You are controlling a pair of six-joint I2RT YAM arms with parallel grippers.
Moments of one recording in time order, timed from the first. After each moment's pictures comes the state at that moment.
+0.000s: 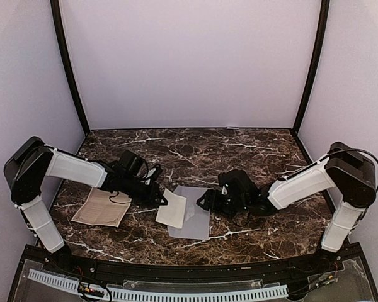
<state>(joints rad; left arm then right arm) -0.63 1.73 0.85 -0.06 0.54 -0.57 0.96 1.74 0.75 0.27 -0.03 1.03</state>
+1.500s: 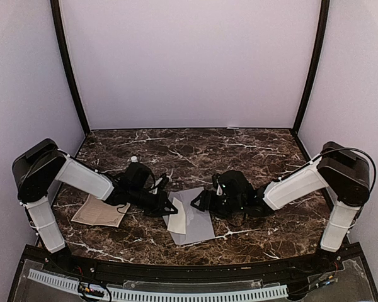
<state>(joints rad) -0.71 1.80 0.76 0.22 0.58 -0.81 0.97 1.80 0.77 0.35 -0.10 1.03</state>
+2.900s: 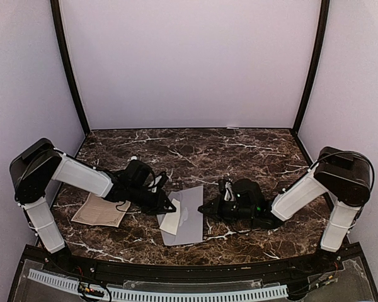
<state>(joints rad) -0.73 1.77 0.79 0.11 0.51 -0.73 0.97 1.79 0.57 0.76 -0.19 1.17</state>
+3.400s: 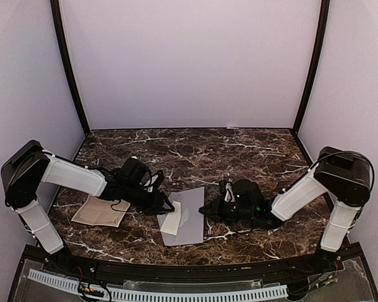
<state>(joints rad) -0.73 1.68 0.78 0.00 0.47 -0.70 0.97 1.79 0.57 0.73 -0.18 1.19</state>
